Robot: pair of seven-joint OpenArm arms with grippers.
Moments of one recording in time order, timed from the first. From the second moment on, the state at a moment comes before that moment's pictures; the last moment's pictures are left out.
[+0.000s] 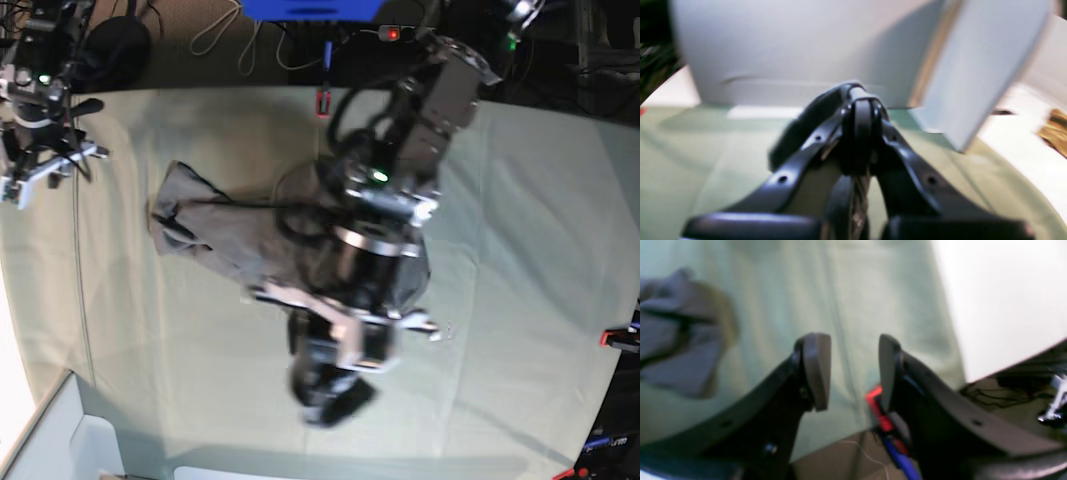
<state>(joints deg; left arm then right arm) -3.7 -1.1 31.1 104.8 -4.6 14.7 7.3 -25.6 4.4 27.0 113.2 0.7 0.1 -42.0</state>
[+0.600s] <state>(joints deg) -12.0 3.9 13.4 105.0 2.0 14.1 7.5 -25.6 2.9 31.4 113.4 0.6 0.1 -42.0</state>
